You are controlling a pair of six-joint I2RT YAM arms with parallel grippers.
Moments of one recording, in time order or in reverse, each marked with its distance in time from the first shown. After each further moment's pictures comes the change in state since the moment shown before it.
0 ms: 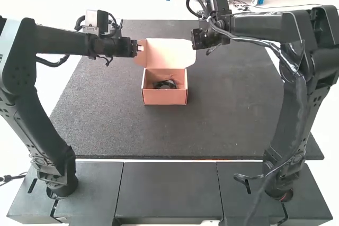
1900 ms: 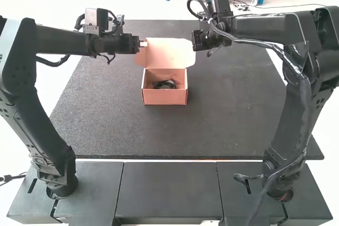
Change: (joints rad) left arm -0.017 0.000 0.000 0.068 0.090 -0.045; right arm 0.000 -0.028 -0.045 0.022 -0.022 -0.005
